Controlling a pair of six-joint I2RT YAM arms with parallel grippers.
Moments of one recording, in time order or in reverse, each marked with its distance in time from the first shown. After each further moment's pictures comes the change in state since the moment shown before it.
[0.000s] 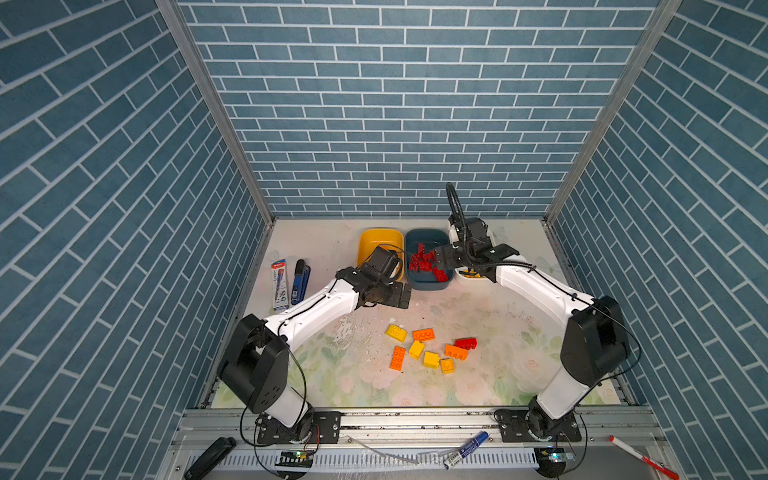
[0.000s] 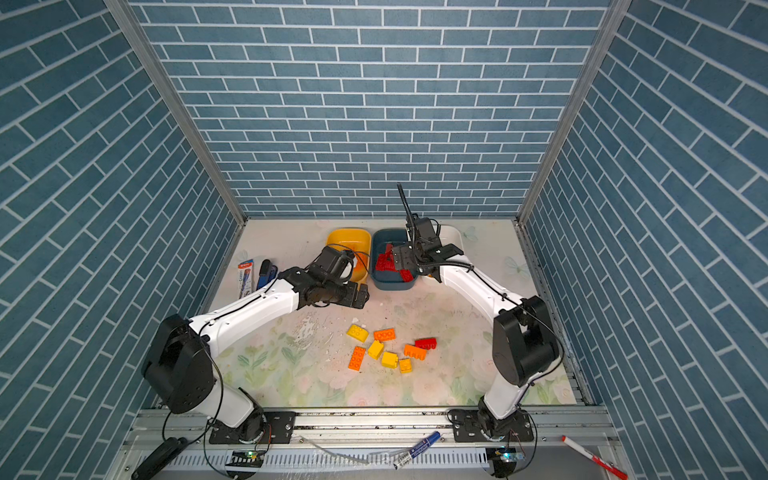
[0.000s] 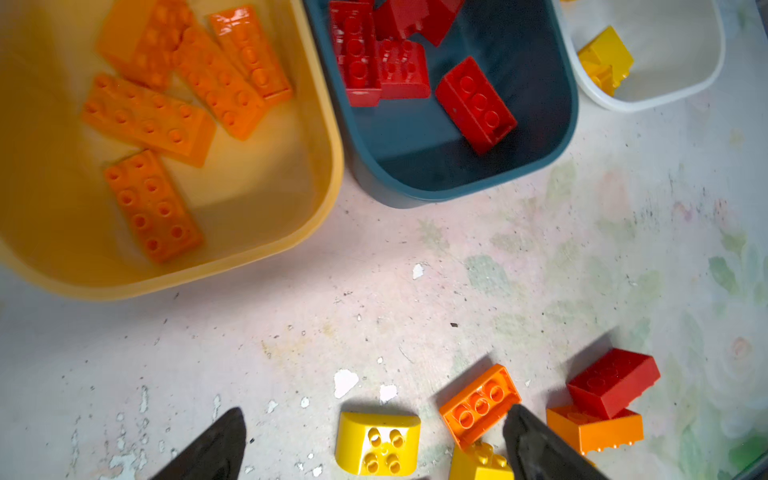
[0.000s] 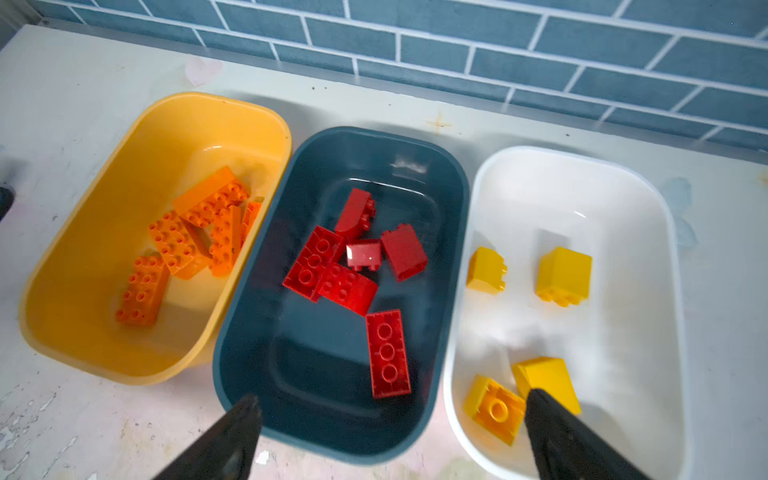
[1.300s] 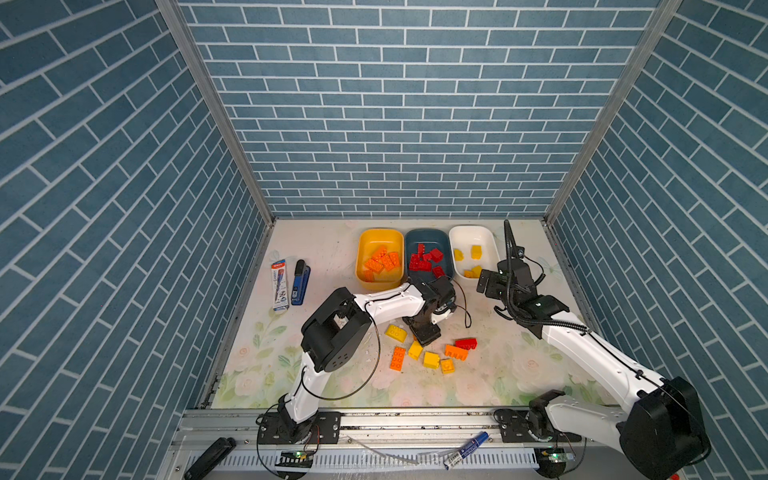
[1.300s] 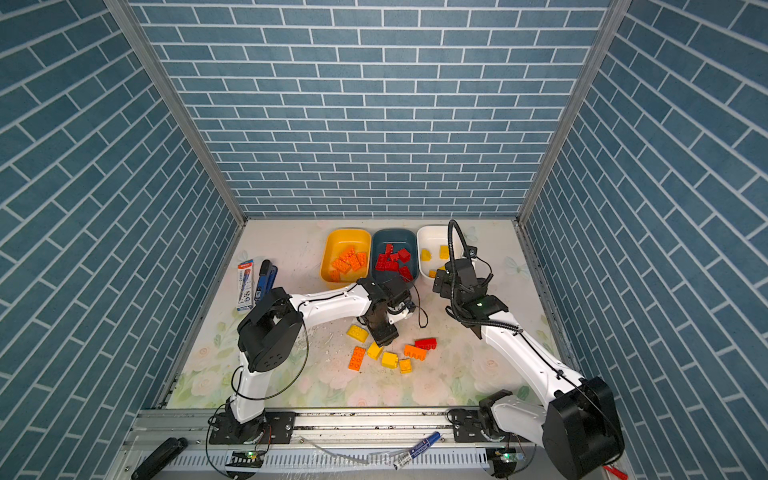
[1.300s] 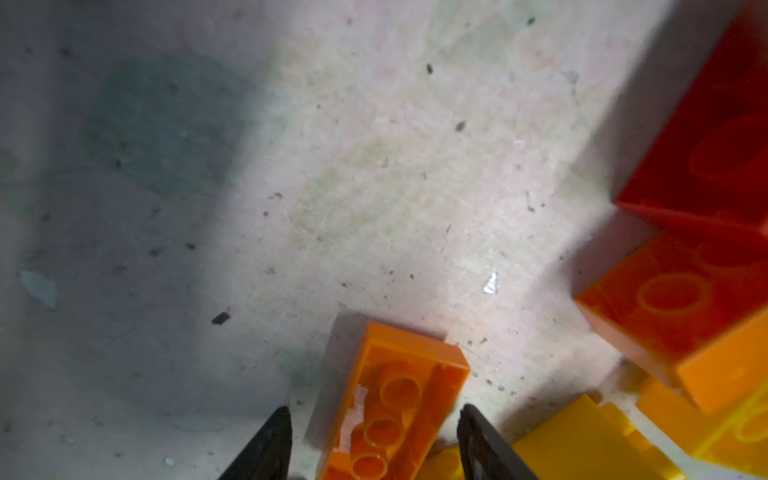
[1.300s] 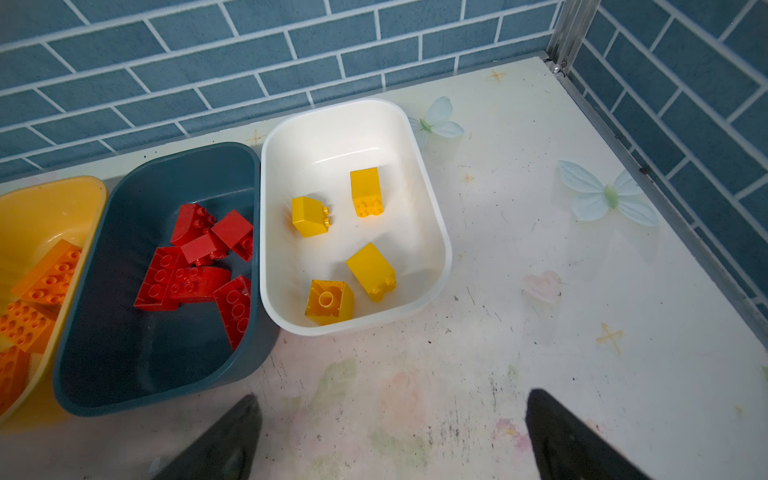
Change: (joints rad) left arm -0.271 0.492 0.314 -0.284 0.021 0.473; right arm -0.090 -0.488 -0.523 0.103 0.247 0.263
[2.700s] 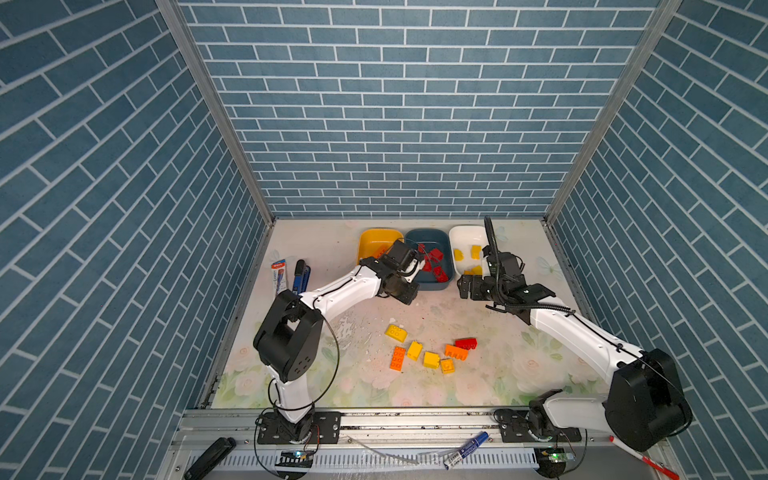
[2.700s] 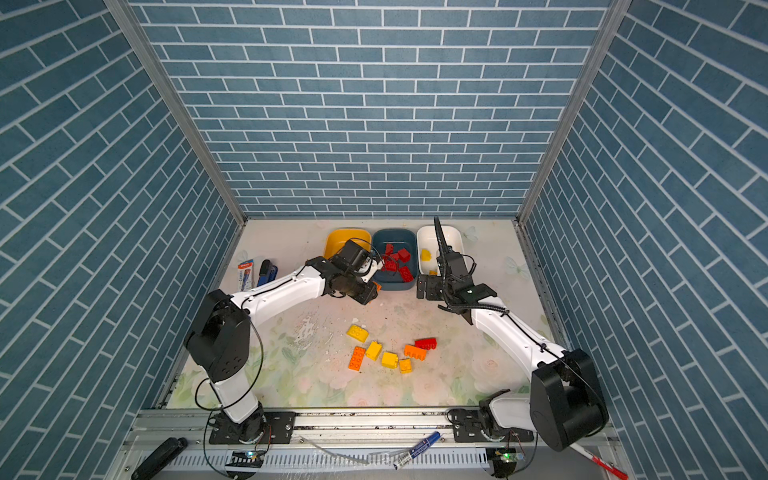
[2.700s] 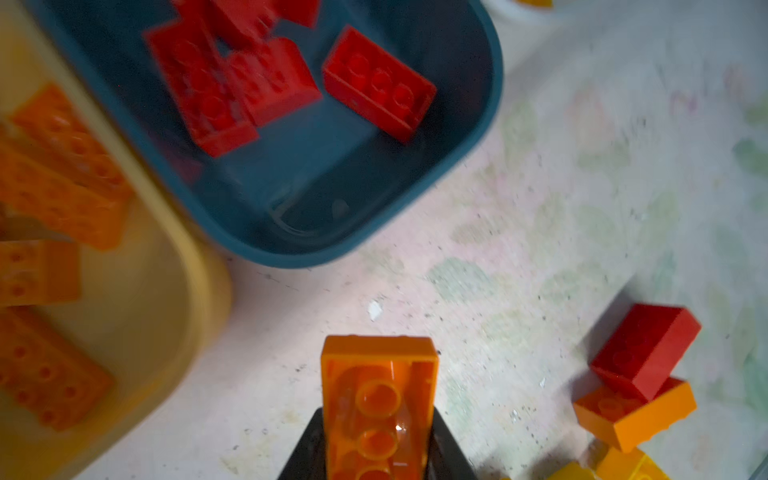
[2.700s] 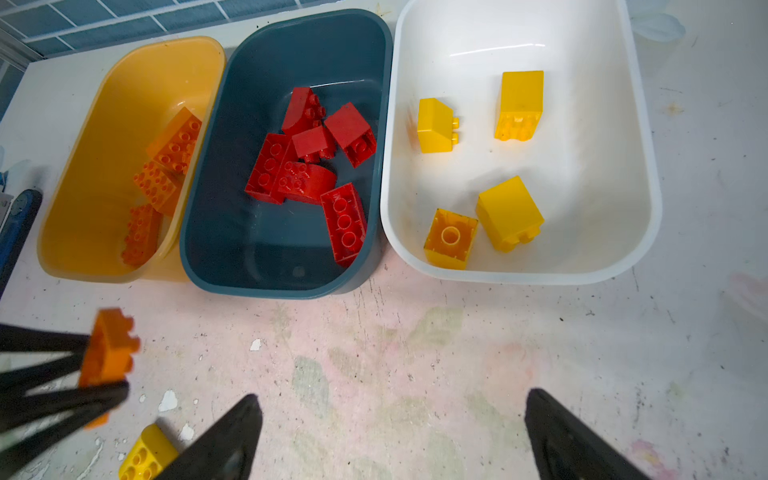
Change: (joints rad) left arm 0.294 -0.279 -0.144 0.309 0.100 -0.217; right arm 0.000 0.147 0.083 -0.039 -0.359 -0.094
